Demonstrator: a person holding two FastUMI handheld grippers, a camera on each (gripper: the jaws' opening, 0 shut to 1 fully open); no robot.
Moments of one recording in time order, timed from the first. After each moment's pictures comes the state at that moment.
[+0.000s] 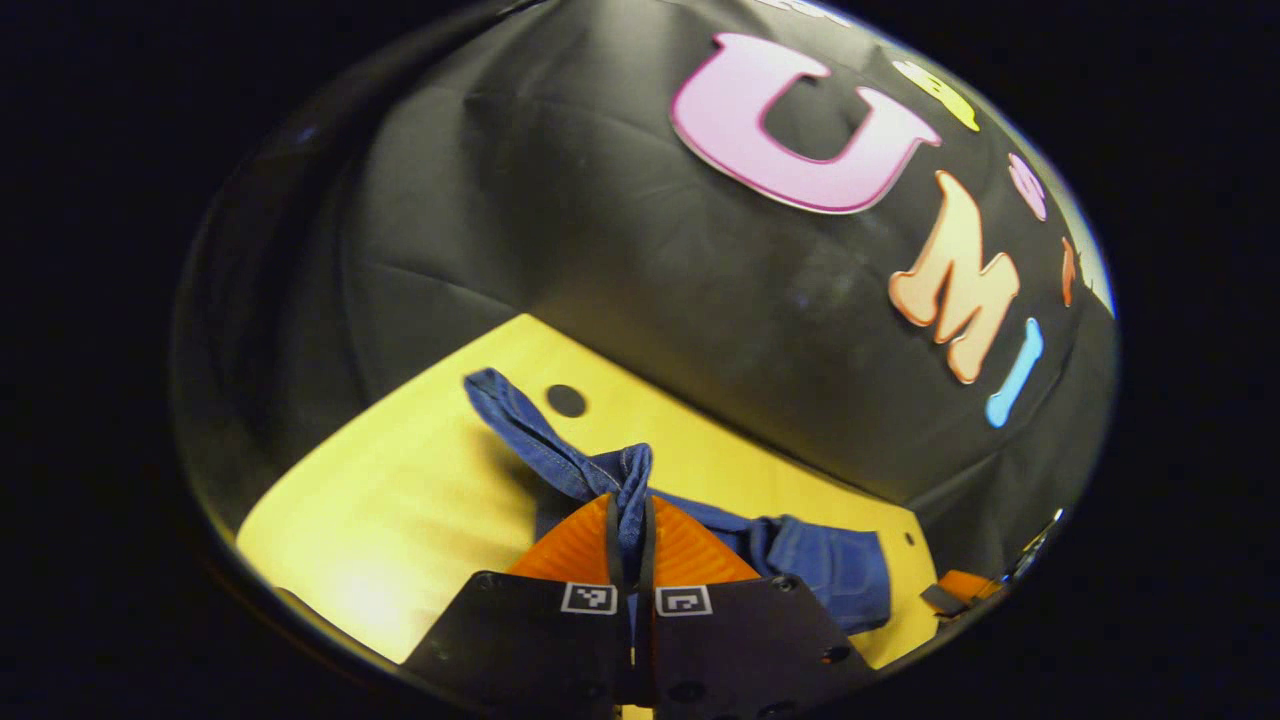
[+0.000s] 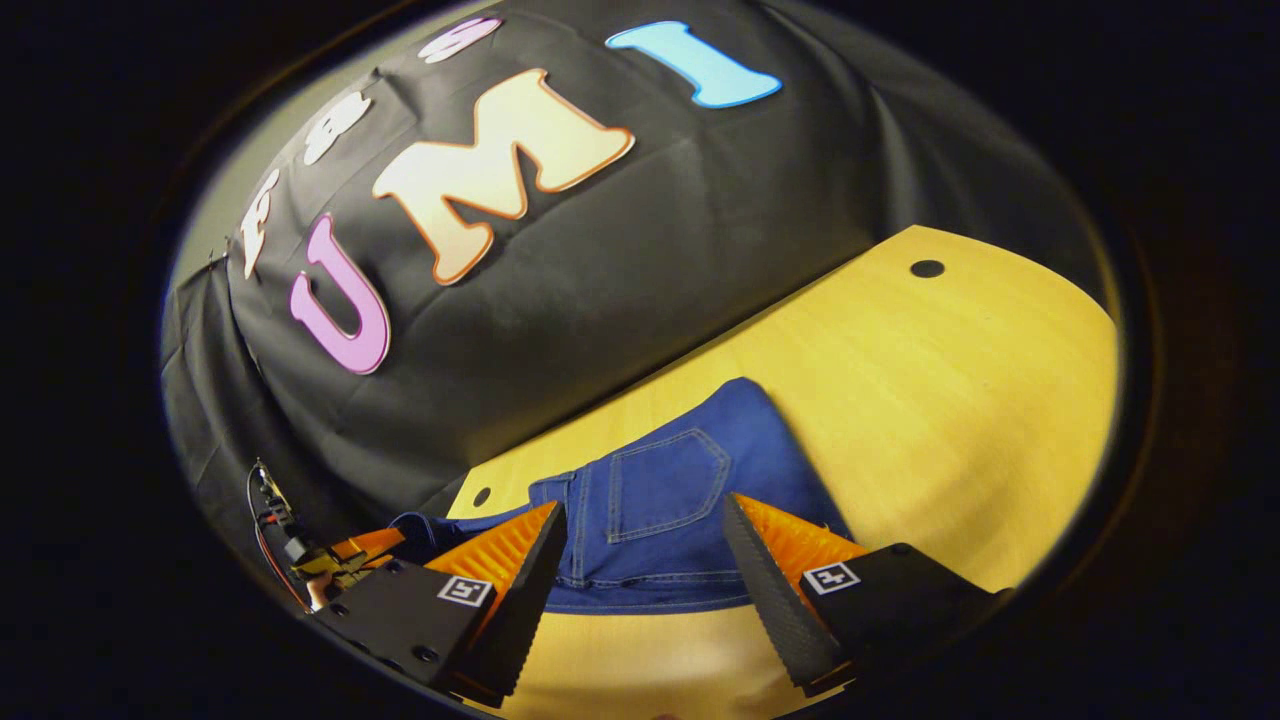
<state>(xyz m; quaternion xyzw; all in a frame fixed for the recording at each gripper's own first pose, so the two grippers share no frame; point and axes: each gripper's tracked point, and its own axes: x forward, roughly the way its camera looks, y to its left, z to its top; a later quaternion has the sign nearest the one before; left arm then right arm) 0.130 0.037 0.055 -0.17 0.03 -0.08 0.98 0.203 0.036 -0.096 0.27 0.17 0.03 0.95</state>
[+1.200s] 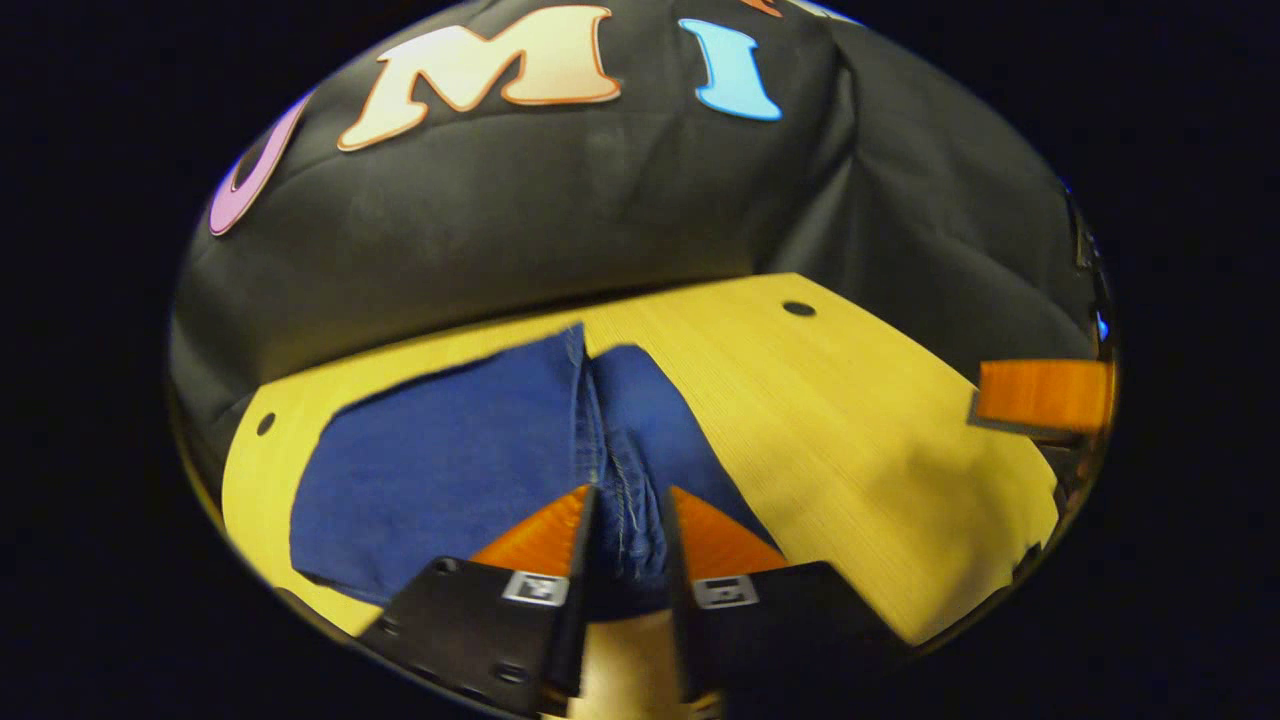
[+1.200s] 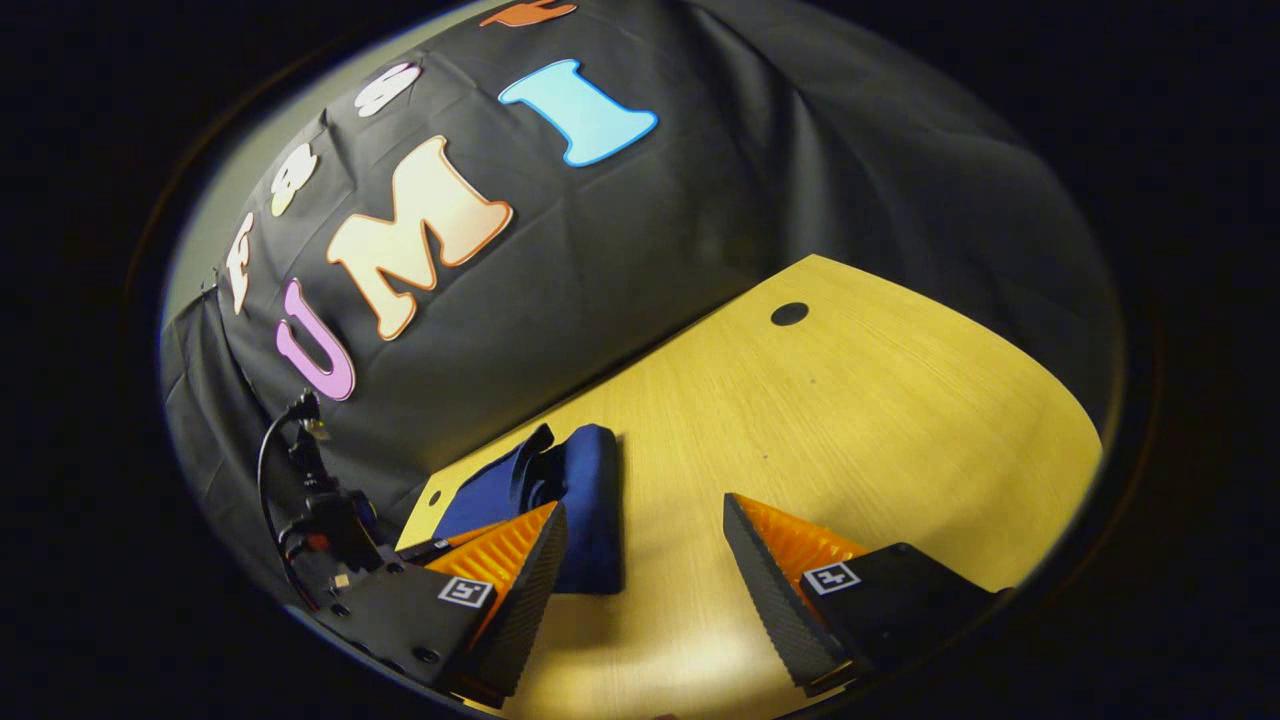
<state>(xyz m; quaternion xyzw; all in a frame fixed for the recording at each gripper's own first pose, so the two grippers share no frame) 0.082 -0.340 -0.128 0.18 0.13 -0.20 0.95 0.141 -0.147 -0.098 0.27 0.18 0.02 0.95</state>
